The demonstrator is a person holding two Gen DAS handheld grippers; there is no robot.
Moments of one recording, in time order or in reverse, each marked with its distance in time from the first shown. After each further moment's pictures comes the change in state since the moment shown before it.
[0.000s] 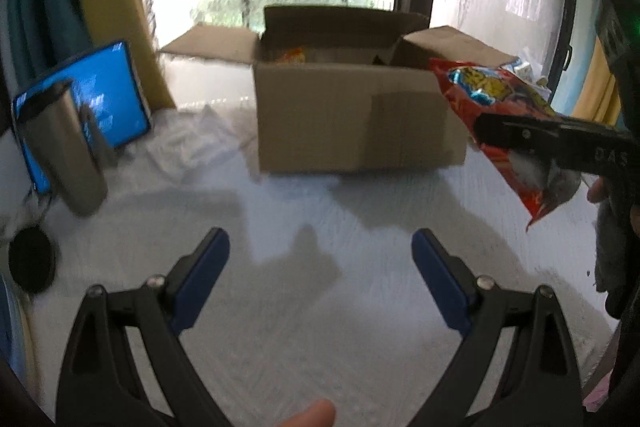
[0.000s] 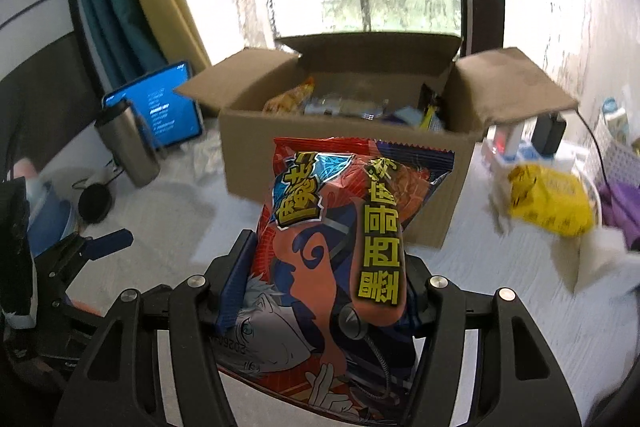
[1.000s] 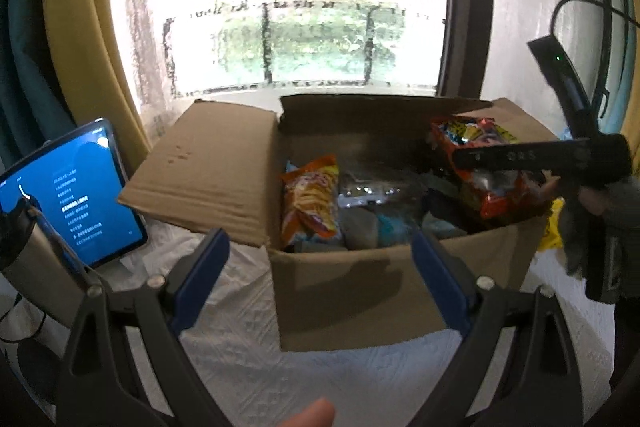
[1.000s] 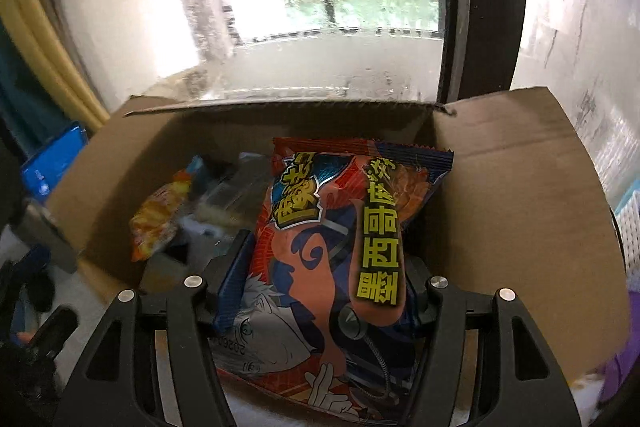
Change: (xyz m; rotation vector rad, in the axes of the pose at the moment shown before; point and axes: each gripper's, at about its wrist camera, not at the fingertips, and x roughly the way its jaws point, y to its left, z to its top) left arm 0.074 0.030 0.125 -0.051 -0.105 0.075; right arm 0.137 -0.101 0.139 0.088 0.118 -0.124
